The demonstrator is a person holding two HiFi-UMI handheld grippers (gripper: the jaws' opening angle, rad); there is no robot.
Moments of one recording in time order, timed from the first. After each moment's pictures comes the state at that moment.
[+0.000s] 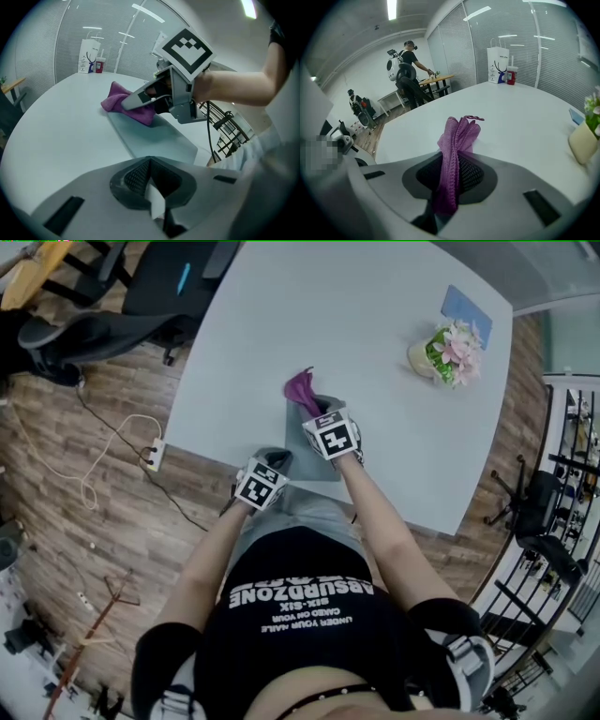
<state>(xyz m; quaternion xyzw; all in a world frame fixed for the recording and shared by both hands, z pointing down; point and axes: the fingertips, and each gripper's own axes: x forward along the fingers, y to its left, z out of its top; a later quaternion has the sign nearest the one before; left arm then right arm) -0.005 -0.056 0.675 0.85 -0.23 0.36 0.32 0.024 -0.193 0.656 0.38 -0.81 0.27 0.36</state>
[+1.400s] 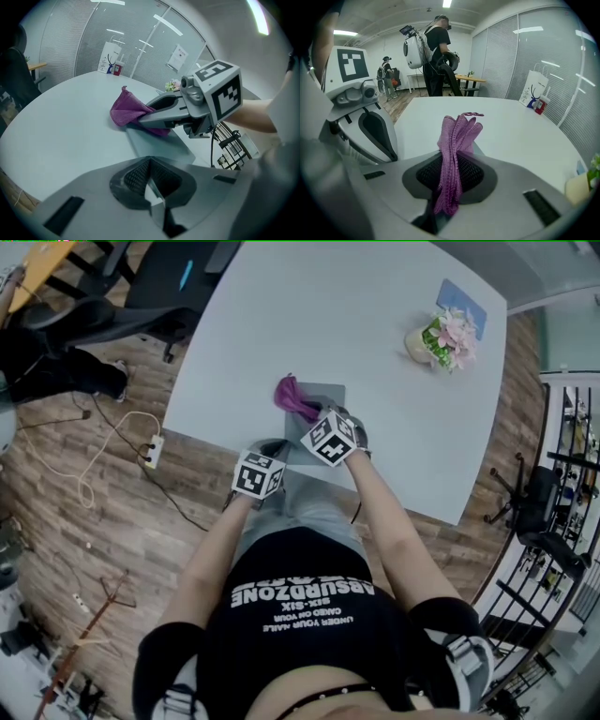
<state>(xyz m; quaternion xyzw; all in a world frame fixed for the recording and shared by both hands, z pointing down) -0.019 -0.041 0.671 0.82 -0.30 0.30 0.37 -0.001 -0.128 0.653 0.25 -0.86 0.09 0.44</state>
